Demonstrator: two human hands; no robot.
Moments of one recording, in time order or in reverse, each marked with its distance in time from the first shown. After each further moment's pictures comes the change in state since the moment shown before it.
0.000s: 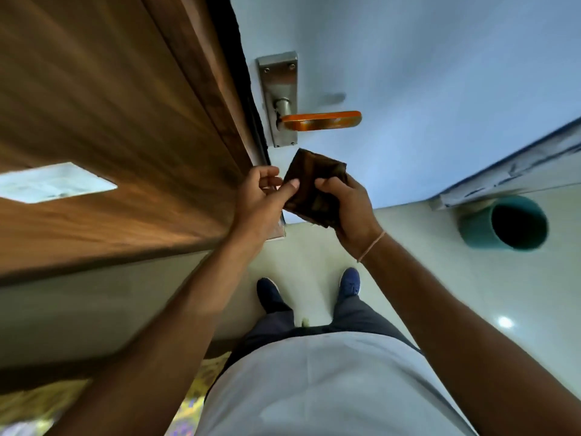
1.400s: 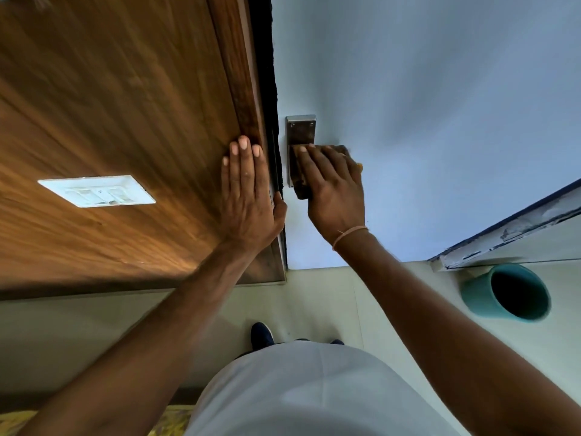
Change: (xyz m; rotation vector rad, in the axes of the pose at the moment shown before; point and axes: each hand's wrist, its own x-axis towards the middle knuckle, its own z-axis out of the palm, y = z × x) left_hand 0.015 0.009 -0.035 1.178 0.742 1.041; right_hand 0.015 -0.044 0.044 -1.500 0.330 -1.333
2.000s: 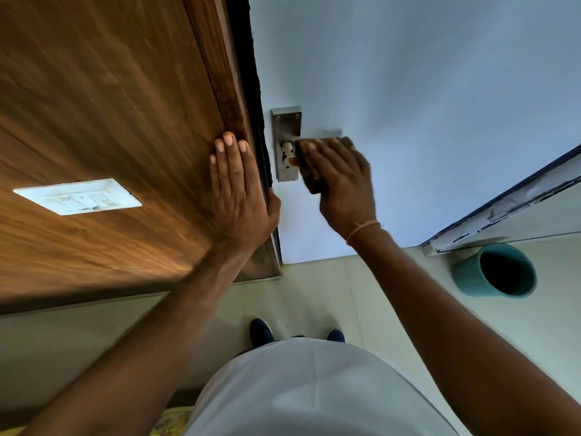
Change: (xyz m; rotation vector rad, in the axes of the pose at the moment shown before) left_hand -0.001 0.005 0.002 -0.027 -0.012 -0.032; right_hand -0.015 0.027 -0.010 0.061 -0.085 0.118
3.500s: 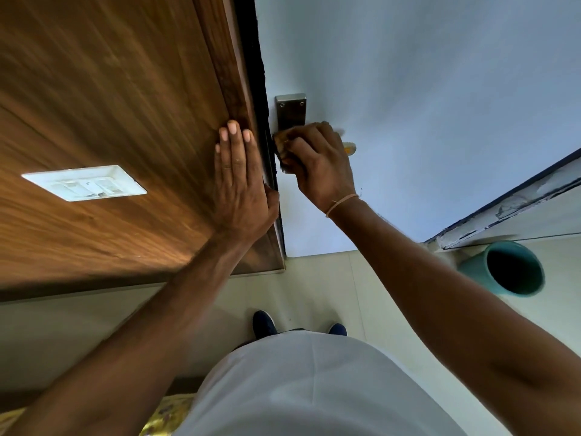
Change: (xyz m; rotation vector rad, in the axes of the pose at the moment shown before) left_hand -0.001 -0.002 -0.011 0.021 -0.068 0.034; right_hand 0.031 -0.019 0.024 0.145 0.155 -0.243
